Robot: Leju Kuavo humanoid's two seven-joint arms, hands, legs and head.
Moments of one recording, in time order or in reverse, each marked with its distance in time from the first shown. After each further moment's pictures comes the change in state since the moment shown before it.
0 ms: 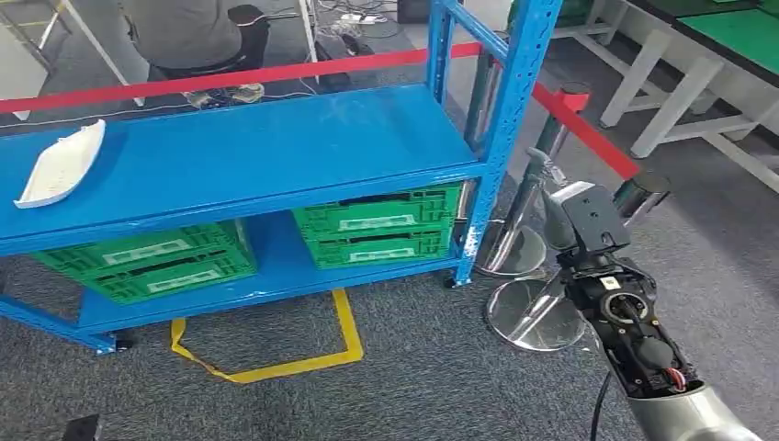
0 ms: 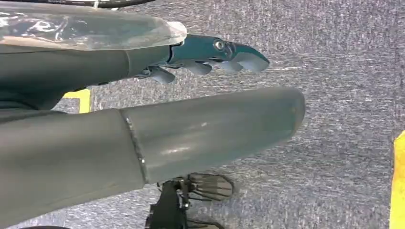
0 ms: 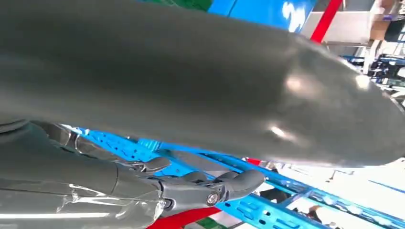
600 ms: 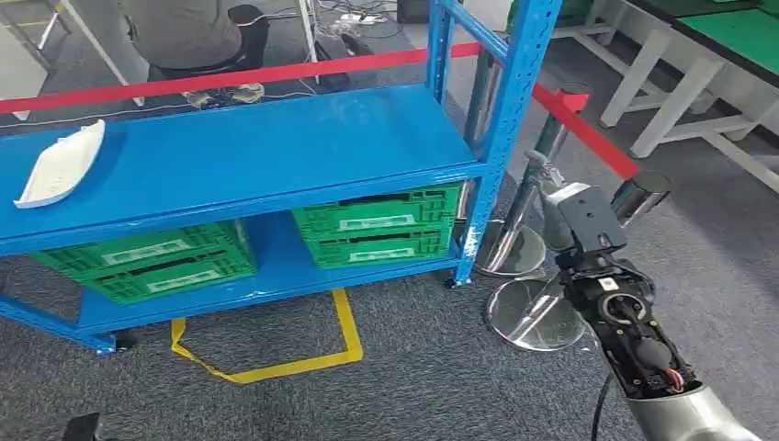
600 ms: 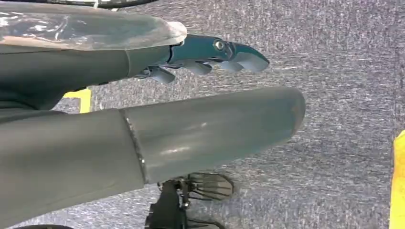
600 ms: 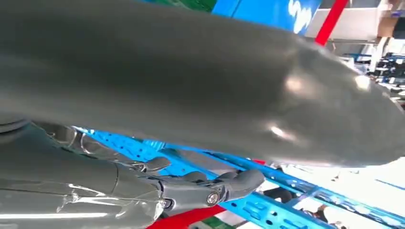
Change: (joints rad) left arm -0.007 0.000 0.000 0.000 -0.002 -0.002 0.011; right arm 0.002 0.000 0.004 0.008 0.010 -0.011 0.005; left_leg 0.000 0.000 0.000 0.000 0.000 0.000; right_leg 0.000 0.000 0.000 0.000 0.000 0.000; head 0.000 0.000
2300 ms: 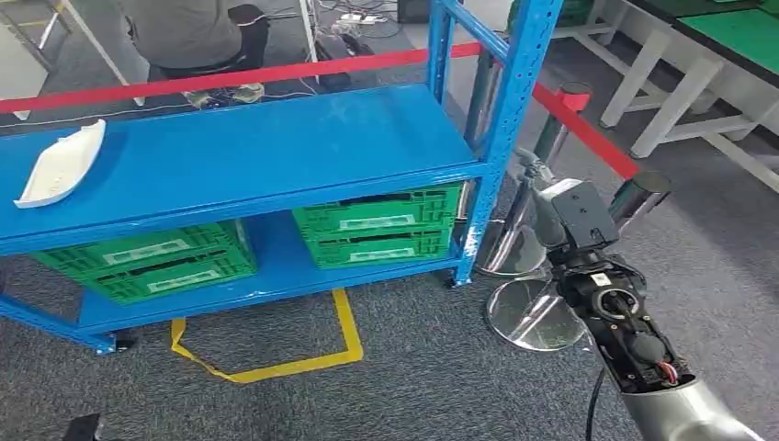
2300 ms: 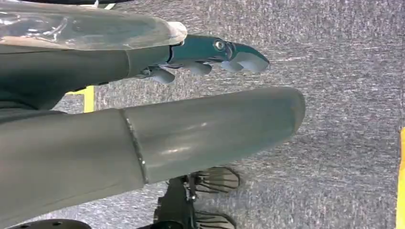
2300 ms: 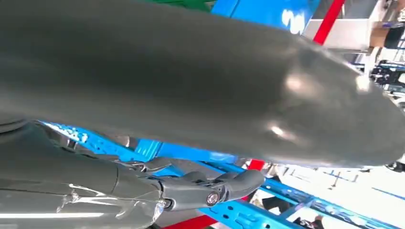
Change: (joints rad) left arm 0.001 0.009 0.000 0.000 0.001 -0.051 0.016; right arm -0.028 0.000 0.026 0.020 -0.026 0.010 0.000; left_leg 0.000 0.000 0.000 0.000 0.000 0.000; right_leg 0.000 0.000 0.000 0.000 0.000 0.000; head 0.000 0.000
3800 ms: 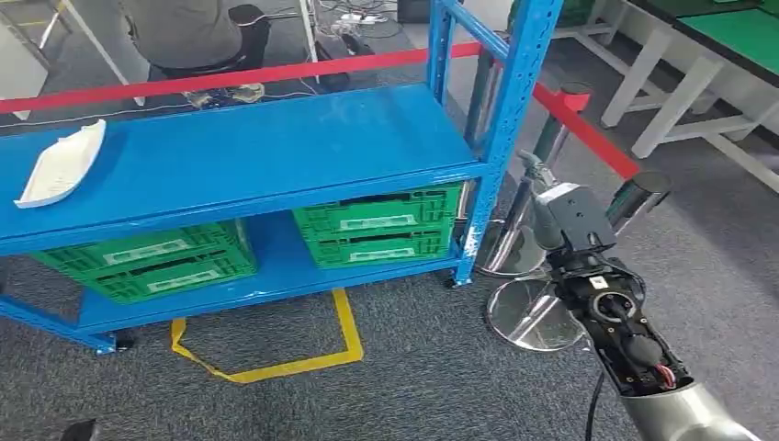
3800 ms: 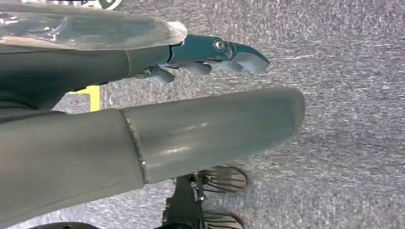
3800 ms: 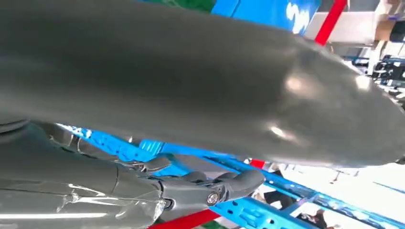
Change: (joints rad) left arm 0.012 0.013 0.000 0.000 0.000 -0.030 0.010; right arm 0.011 0.000 0.008 0.007 0.018 -0.029 -0.013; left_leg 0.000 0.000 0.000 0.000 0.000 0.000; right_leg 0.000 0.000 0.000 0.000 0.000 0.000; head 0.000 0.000
